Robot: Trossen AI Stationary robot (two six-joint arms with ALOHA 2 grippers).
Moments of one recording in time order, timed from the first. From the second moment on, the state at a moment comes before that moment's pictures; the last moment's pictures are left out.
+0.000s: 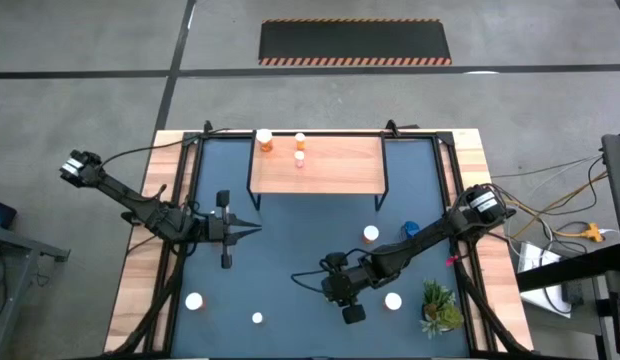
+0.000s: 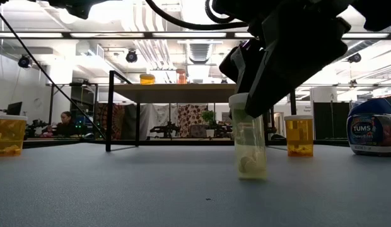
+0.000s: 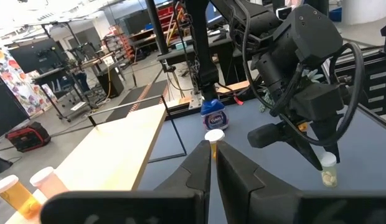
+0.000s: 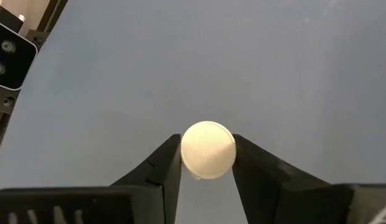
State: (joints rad) left arm -0.51 0.77 0.49 0.20 -0.60 0.21; right arm 0.44 1.90 1.23 -0.25 0.00 0.19
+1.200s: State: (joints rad) left arm -0.51 0.63 0.48 0.07 -0.61 0.24; right arm -0.13 1.94 1.93 -0.82 0.12 0.17
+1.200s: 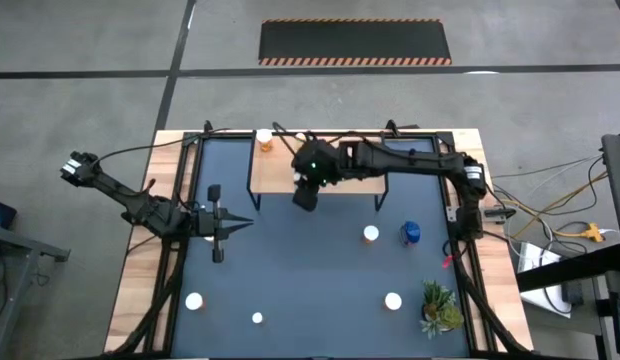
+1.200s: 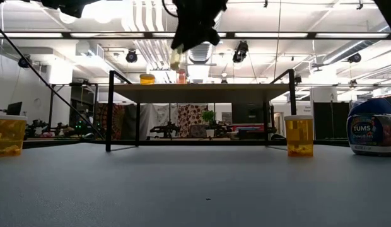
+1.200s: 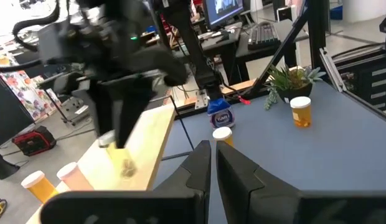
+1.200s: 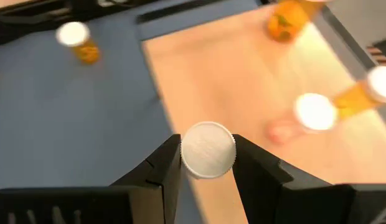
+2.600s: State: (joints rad) left arm -0.51 0.63 0.48 0.06 -0.61 0.24; right arm -0.19 1.97 1.91 -0.83 0.10 0.18
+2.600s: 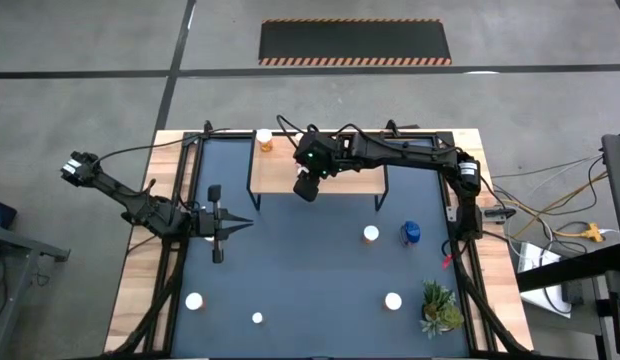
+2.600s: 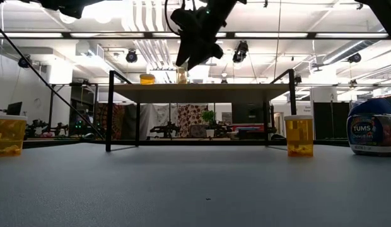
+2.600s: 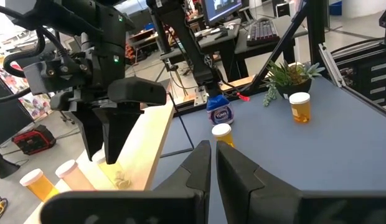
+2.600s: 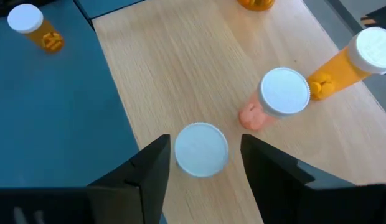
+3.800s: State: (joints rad) left arm -0.51 0.63 0.48 0.07 -0.61 0.24; right arm -0.19 1.97 1.89 -0.92 0.13 0.12
